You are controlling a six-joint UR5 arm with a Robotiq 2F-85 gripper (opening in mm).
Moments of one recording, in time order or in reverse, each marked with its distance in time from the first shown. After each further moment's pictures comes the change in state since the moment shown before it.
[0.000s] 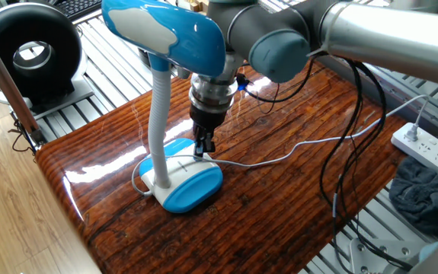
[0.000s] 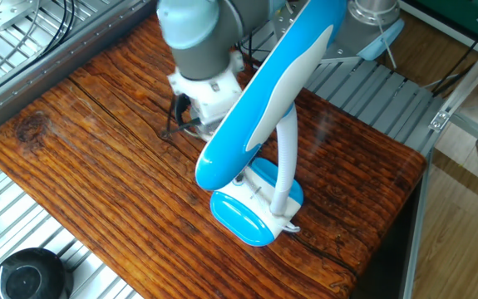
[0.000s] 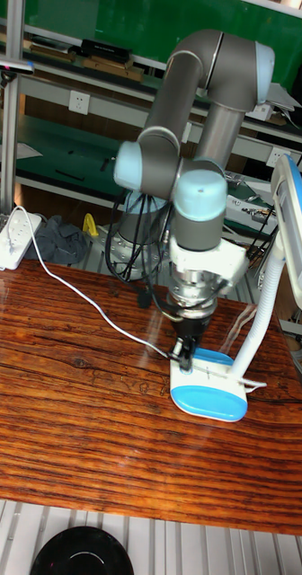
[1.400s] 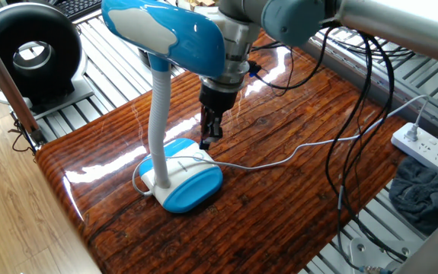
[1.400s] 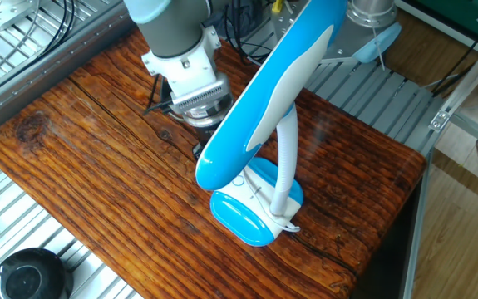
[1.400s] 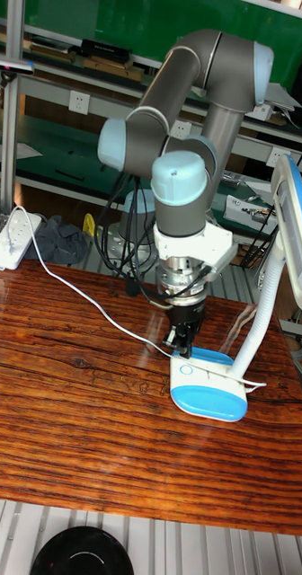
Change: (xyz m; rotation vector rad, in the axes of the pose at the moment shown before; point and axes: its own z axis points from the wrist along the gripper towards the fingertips) arm -0.011 0.005 -0.013 -0.046 -0.048 0.087
